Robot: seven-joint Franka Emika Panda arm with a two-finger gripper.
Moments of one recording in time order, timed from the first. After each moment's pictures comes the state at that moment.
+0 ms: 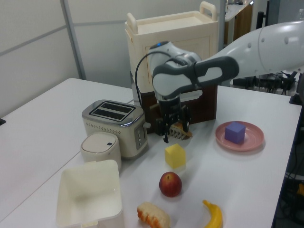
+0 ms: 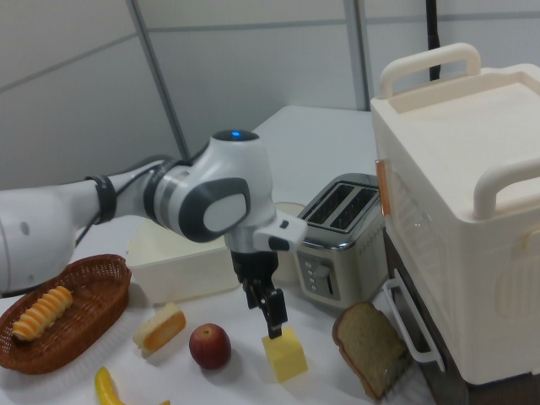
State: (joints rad) arm 0.02 0.31 -0.12 -1.66 0.01 1.82 0.32
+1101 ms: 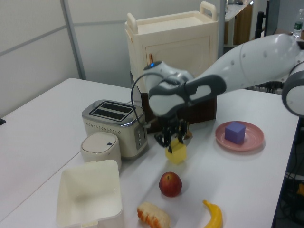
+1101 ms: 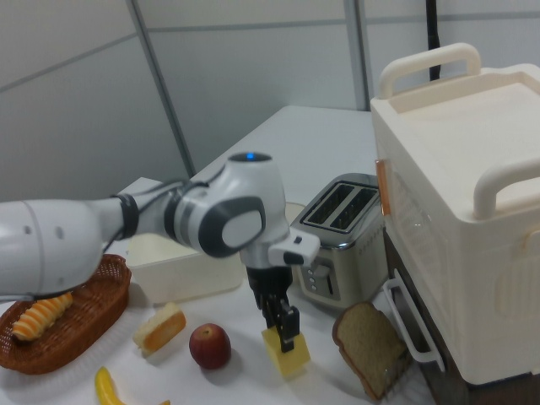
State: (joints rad) arm 0.02 0.39 -0.13 -1.64 -0.05 1.86 0.30
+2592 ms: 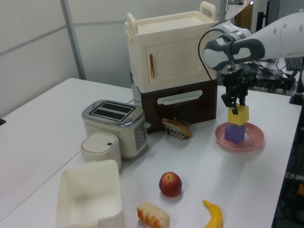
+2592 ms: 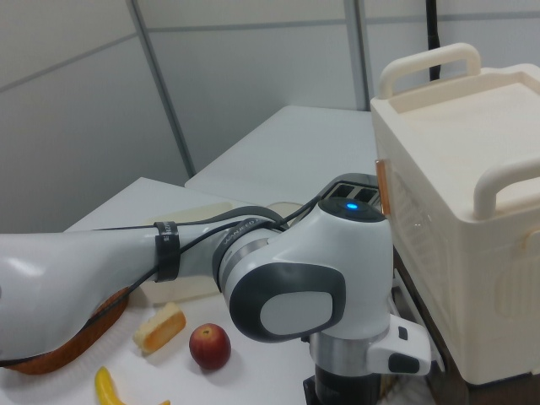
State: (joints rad) arm -0.03 0.27 -0.56 -1.71 -0.04 1.72 -0.32
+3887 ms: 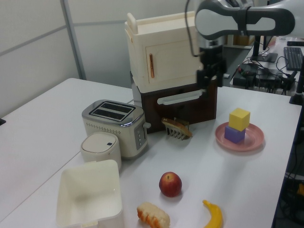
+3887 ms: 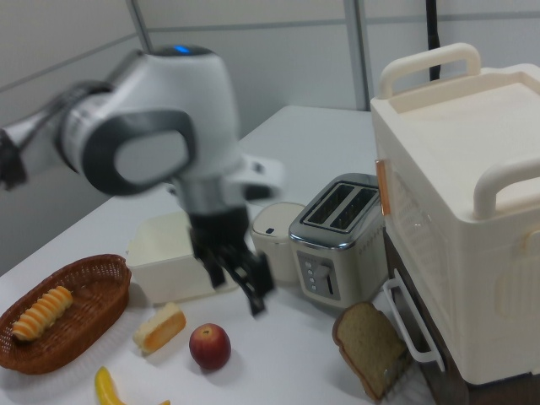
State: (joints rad) arm -0.02 -0.01 -0.22 -1.66 -0.04 1.57 -0.09
